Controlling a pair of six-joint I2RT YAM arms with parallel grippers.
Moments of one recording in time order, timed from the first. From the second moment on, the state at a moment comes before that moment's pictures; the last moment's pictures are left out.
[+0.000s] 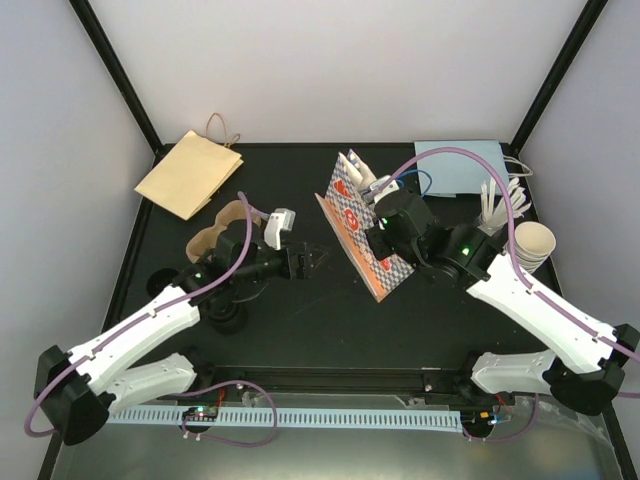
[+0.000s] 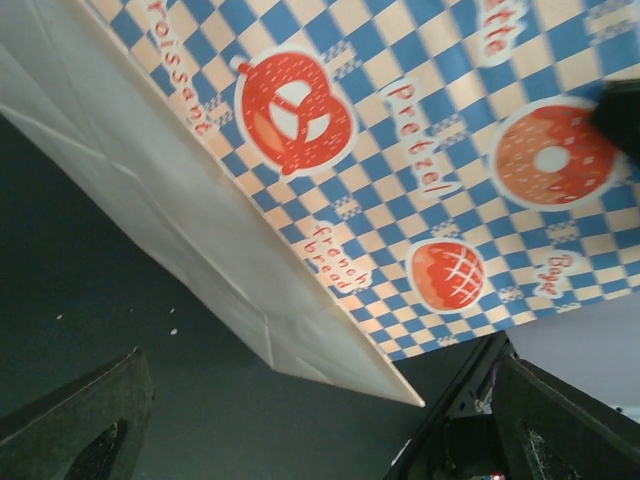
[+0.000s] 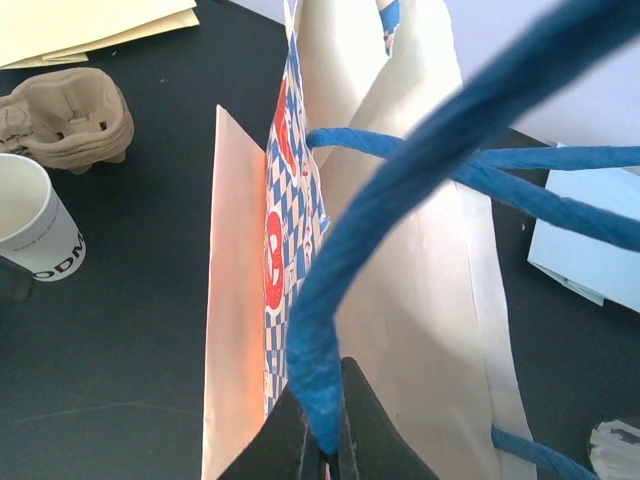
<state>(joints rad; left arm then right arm) -0.71 0.97 0.76 -0.16 0.31 -0.69 0.92 1.21 1.39 -0.89 0.43 0.19</state>
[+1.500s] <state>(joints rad) -0.60 1.54 0.75 0.09 0.50 -0.80 0.92 1.11 1.43 -0.88 0.44 0.20</state>
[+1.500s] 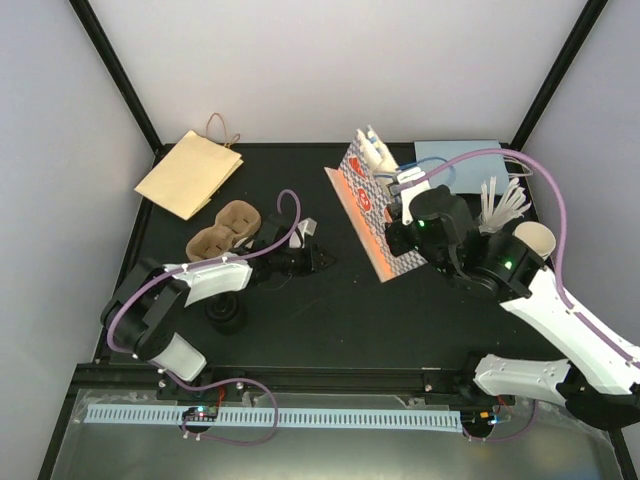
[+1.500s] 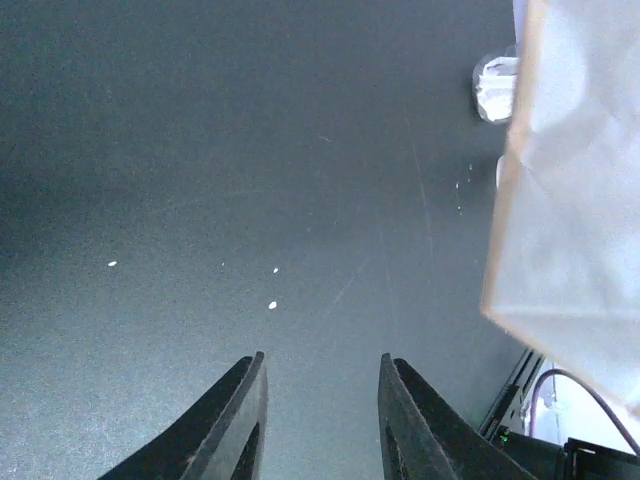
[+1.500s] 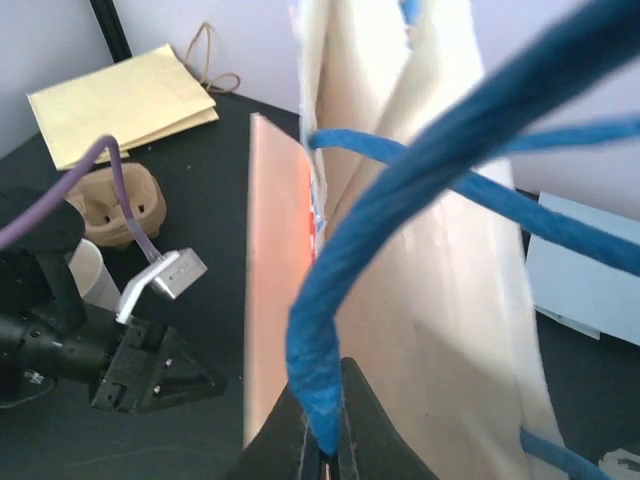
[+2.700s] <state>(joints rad) -0.62 1.33 0.68 0.30 0.61 -0.81 0.91 1.13 1.37 -0.87 0.45 0.23</state>
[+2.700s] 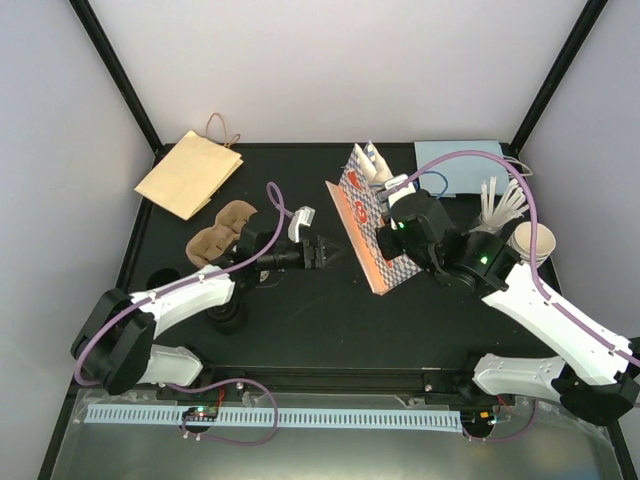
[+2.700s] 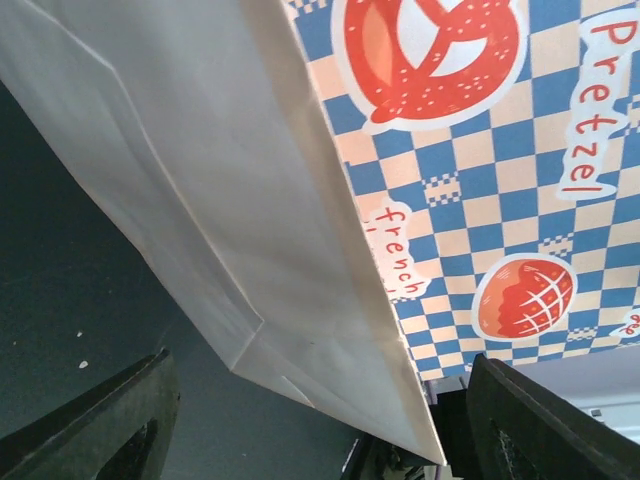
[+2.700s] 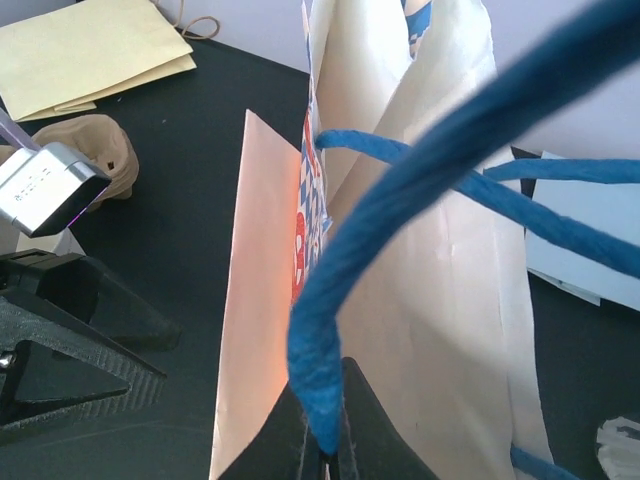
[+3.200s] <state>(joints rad) -0.63 1.39 0.73 0.27 0.62 -0.81 0.91 1.14 1.36 -0.85 0.43 0.23</state>
